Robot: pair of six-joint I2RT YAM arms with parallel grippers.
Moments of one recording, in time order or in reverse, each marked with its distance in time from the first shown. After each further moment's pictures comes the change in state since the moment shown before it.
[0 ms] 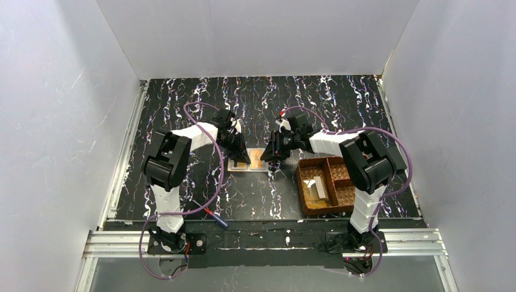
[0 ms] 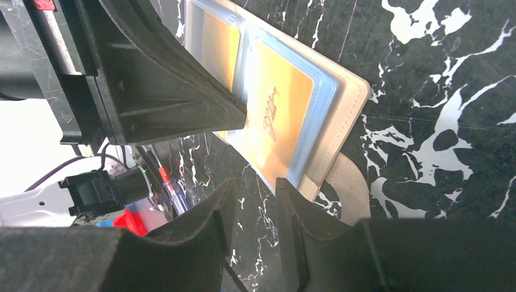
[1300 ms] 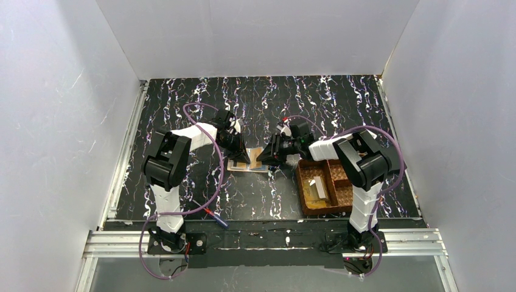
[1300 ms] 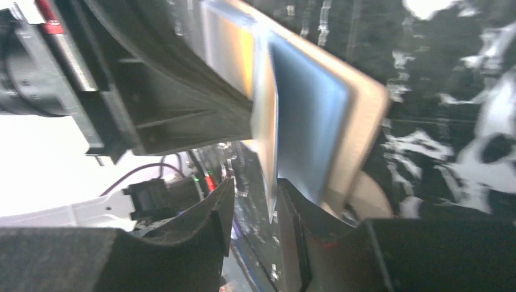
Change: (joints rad) left arm 0.009 0.002 -0.011 0.019 0.021 0.004; right arm 0.003 0.051 -0.113 0.296 -0.072 0.274
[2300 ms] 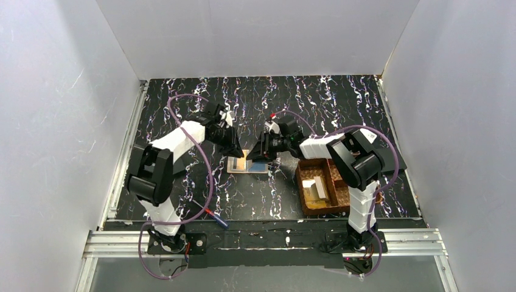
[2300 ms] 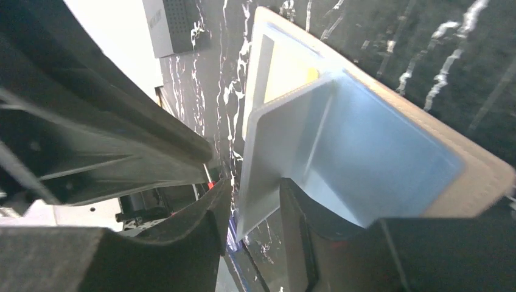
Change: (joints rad) left arm 0.031 -0.181 -0.005 -0.147 -0.034 0.046; right arm 0.076 0.037 0.084 0.040 0.017 -0.003
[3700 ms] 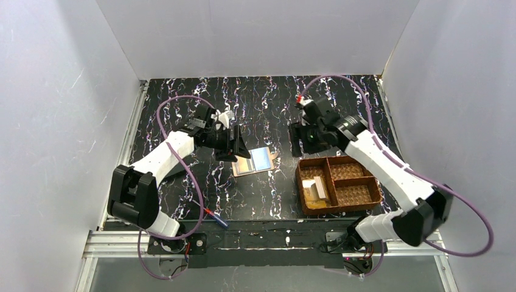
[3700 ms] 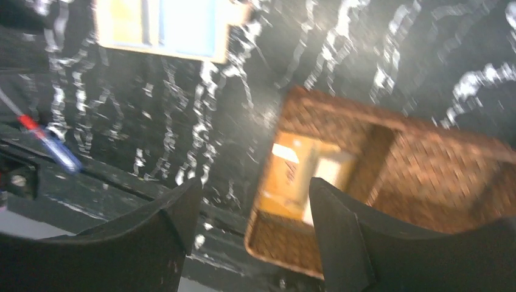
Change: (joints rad) left arm 0.013 -0.270 -0.118 0.008 0.156 0.028; right arm 0.044 -0.626 0.340 -1.334 0.729 -0.608
